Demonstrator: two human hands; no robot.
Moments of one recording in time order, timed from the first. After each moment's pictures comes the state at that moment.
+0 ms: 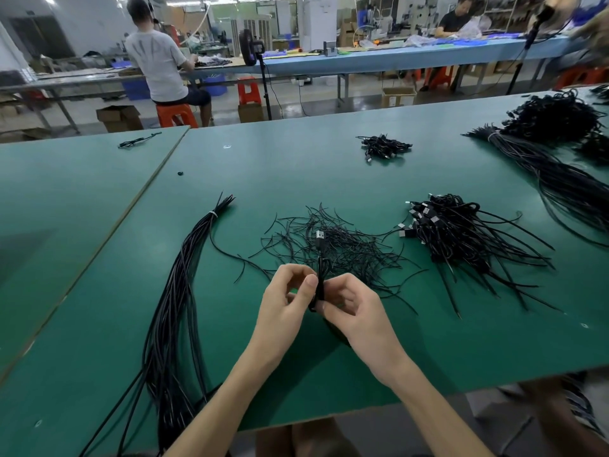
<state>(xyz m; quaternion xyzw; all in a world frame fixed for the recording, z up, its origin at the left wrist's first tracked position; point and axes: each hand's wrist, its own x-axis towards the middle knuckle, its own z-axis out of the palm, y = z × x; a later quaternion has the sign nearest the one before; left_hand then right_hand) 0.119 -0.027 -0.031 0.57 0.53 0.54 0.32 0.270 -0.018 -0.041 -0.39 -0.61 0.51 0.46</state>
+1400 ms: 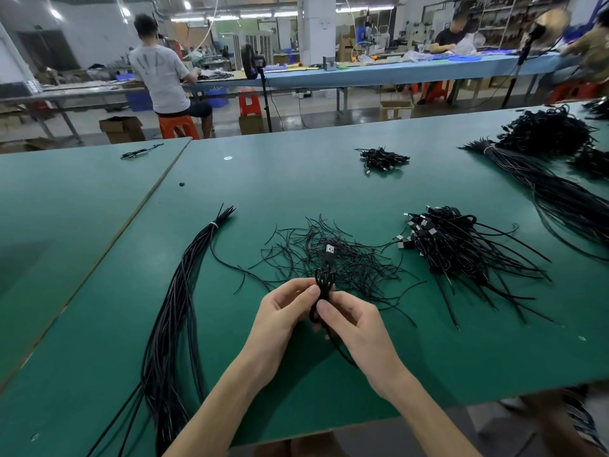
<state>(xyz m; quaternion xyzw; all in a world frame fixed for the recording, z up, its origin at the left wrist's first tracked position) 0.111 -0.025 -0.033 0.45 0.40 0.55 0.58 0.268 -0.021 -0.036 -0.37 -0.59 0.55 0.47</state>
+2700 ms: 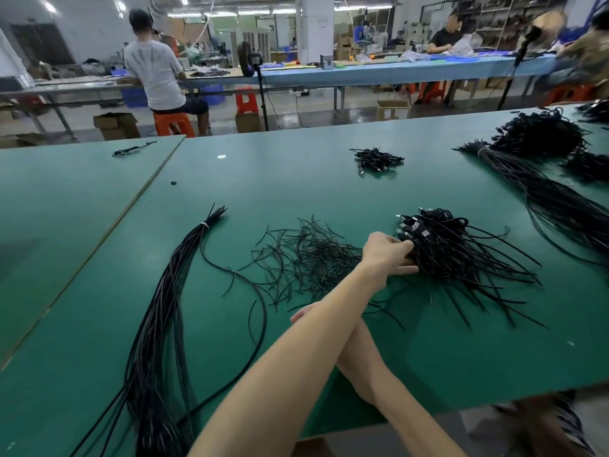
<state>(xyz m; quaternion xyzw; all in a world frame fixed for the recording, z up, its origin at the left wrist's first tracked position) 0.274 0.119 0.005 0.42 0.53 0.41 0.62 0.267 -0.013 -0.042 -0.39 -0.47 0.65 0.45</state>
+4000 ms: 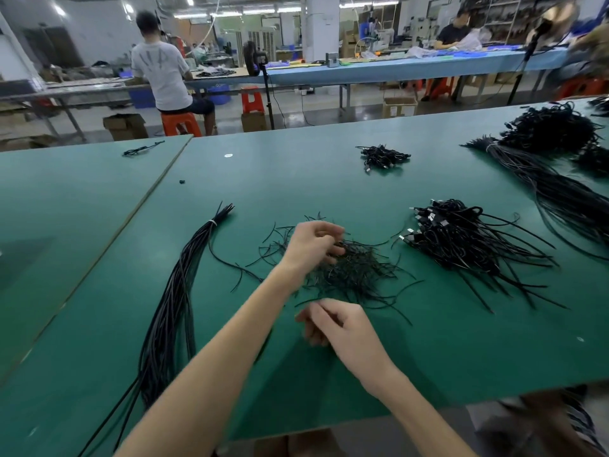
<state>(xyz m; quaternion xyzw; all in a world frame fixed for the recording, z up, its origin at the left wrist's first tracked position) 0.146 0.086 0.020 0.54 0.57 0.43 0.45 0.264 -0.017 -0.041 -0.40 -0.64 0.52 0.40</state>
